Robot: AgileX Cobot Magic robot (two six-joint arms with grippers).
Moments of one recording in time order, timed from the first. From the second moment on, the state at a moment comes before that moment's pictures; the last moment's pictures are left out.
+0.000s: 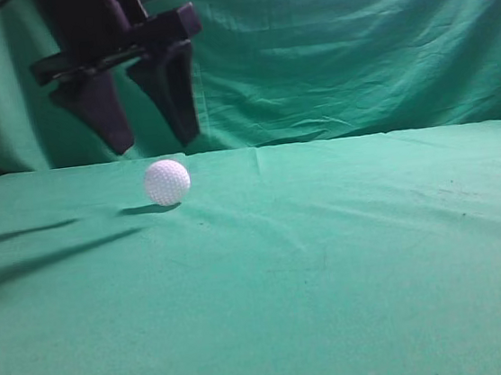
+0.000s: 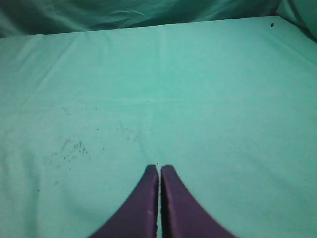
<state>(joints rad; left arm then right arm) -0.50 1.86 -1.30 -0.17 0.62 0.15 0.09 -0.01 0.03 0.09 0.40 -0.06</state>
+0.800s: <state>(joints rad) -0.50 2.01 -1.38 -0.09 0.60 0.11 0.09 -0.01 0.03 0.09 0.40 -0.06</state>
